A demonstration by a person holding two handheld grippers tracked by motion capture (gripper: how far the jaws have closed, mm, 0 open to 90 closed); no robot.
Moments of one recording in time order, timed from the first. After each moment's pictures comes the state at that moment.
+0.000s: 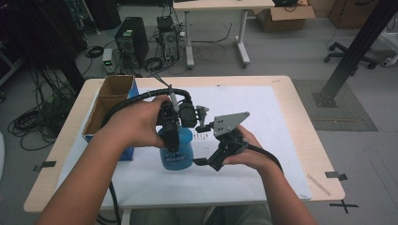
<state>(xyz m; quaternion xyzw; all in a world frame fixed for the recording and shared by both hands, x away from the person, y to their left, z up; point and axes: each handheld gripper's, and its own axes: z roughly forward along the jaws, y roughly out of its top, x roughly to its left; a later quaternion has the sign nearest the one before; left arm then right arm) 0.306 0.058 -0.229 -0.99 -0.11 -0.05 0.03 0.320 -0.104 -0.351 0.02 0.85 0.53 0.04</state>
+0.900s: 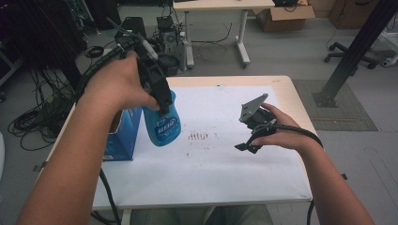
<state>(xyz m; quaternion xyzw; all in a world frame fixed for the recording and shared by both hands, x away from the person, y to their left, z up) 0.354 0.098 -0.145 -0.93 -0.38 -0.03 0.00 0.359 -0.184 -0.327 0.10 0.95 0.27 0.09</state>
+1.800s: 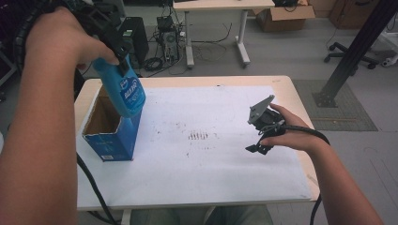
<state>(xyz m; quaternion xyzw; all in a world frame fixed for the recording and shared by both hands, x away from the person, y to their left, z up) 0.385 0.194 -0.076 -0.80 -0.59 -0.04 -0.04 0.358 -0.207 -0.330 0.11 0.96 0.23 0.09</state>
